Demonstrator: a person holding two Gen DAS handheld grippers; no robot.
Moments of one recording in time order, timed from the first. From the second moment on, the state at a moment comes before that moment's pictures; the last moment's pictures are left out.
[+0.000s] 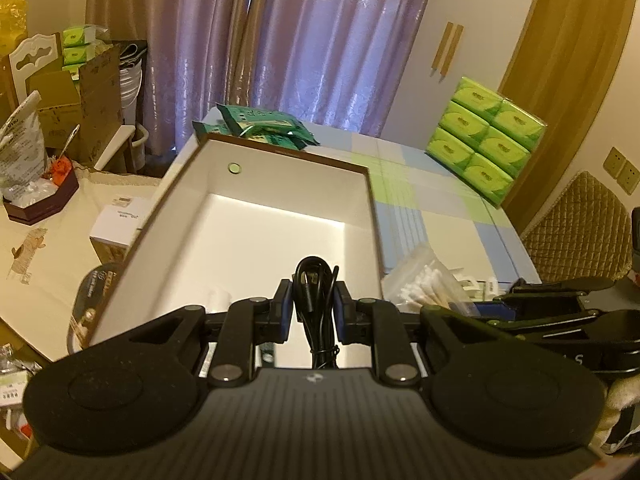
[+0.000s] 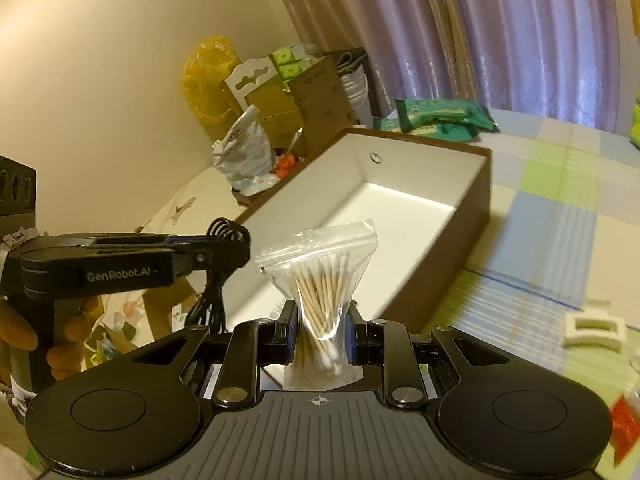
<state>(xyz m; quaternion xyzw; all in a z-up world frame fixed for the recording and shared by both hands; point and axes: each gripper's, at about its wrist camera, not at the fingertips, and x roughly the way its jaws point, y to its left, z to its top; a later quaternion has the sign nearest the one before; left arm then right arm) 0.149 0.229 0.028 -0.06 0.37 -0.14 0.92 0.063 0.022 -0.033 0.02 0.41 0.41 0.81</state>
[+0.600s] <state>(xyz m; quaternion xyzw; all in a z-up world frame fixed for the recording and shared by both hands) 0.253 0.248 -0.024 -0.03 0.43 -0.17 0.89 0.129 0.101 -0.077 -0.03 0.46 0.31 0.83</state>
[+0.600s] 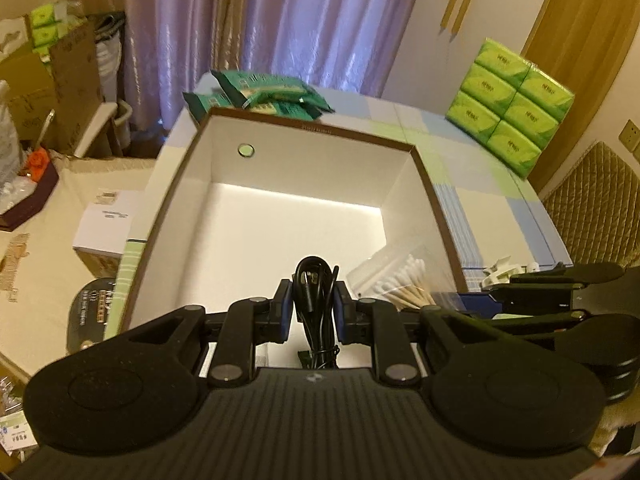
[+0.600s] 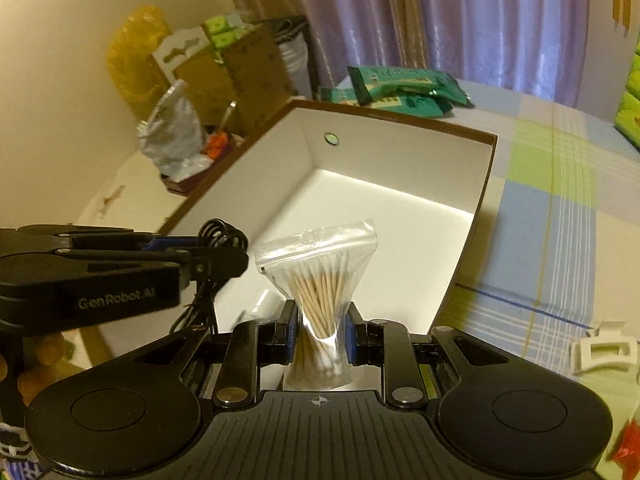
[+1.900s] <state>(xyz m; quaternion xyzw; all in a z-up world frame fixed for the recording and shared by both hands) 0.317 0.237 -0.090 -0.03 0.51 -0.16 0.84 0.173 0.134 -0.116 -0.17 0.46 0.29 0.82</state>
